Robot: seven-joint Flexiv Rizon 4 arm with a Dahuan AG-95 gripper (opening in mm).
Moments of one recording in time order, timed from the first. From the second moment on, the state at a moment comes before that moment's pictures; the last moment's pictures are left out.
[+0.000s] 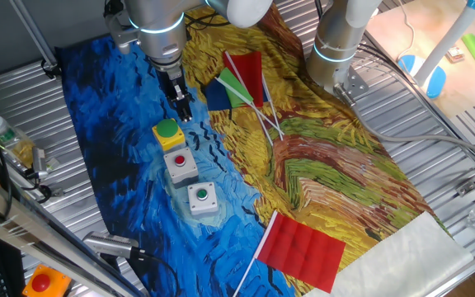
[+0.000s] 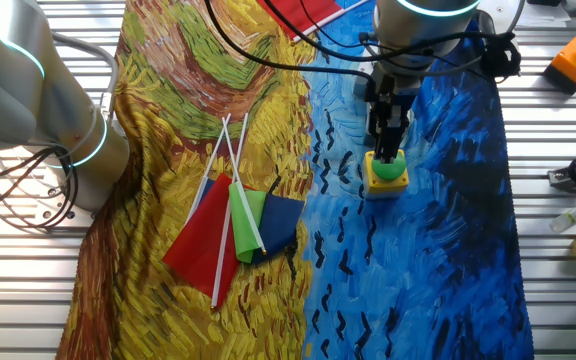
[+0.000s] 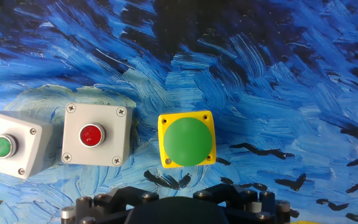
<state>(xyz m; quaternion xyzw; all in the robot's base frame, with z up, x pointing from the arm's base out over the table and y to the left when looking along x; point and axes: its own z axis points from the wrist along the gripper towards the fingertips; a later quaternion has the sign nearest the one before) 0.500 0.000 0.170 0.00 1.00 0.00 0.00</state>
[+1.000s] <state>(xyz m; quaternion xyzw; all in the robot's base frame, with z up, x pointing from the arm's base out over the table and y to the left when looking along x) 0.500 0.000 0.170 -0.03 1.00 -0.03 0.01</state>
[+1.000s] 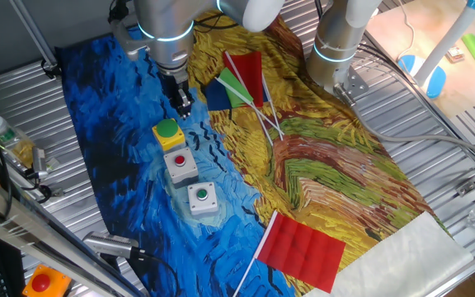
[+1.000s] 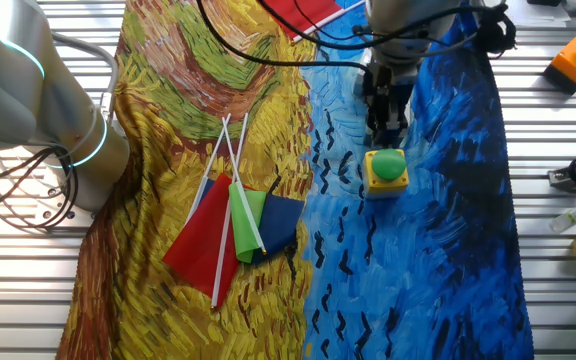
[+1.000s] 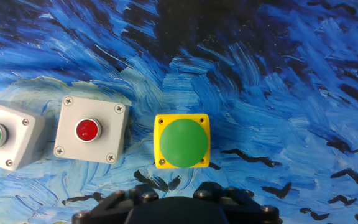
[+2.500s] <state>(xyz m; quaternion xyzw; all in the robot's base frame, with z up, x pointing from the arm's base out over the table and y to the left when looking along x) 0.503 -0.007 0.186 0.00 1.00 -0.02 0.02</state>
